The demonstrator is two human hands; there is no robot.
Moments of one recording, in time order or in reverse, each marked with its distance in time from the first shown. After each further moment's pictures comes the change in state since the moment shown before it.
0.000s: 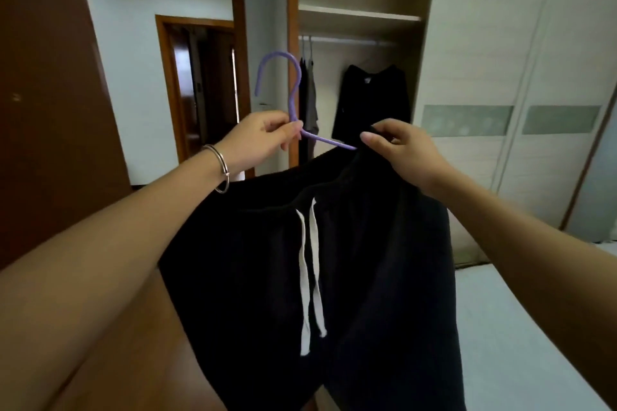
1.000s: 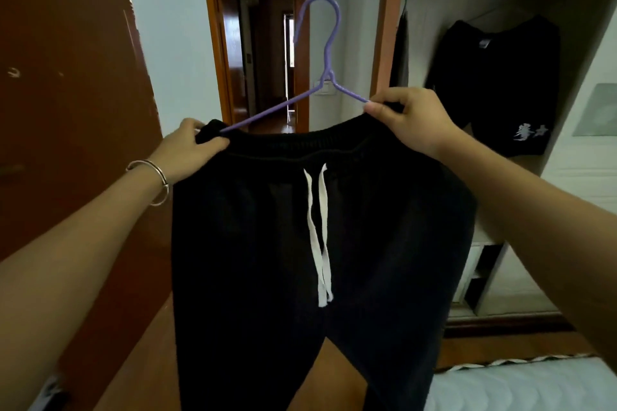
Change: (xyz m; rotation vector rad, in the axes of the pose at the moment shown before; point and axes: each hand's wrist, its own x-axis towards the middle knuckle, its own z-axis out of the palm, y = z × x) left_hand 0.218 -0.367 -0.151 0.424 0.251 -0.488; right_hand 0.346 0.108 0.270 -0.147 -0.112 -0.242
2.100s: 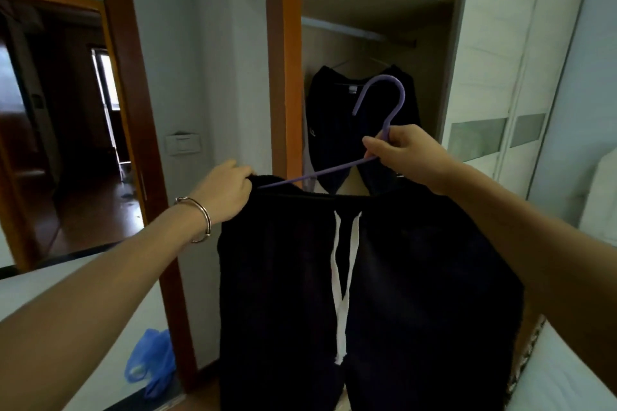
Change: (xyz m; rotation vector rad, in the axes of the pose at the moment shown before) left_hand 0.350 0.098 0.243 0.078 -0.219 0.759; right_hand 0.170 0.184 0.032 -0.139 0.150 0.560
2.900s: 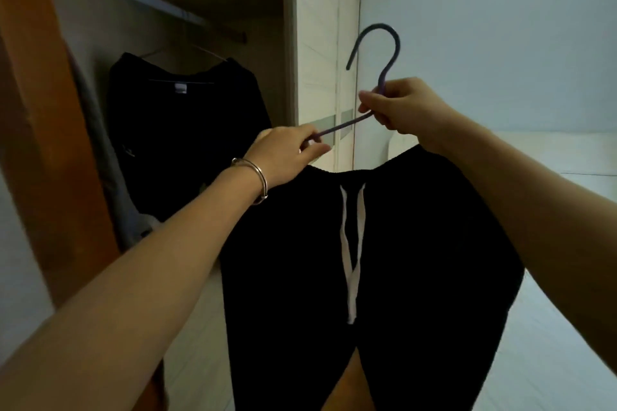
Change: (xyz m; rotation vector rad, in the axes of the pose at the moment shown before) left_hand 0.226 0.199 0.117 -0.527 -0.115 0.734; right_hand 0.085 0.092 -0.104 -0.159 0.494 0.393
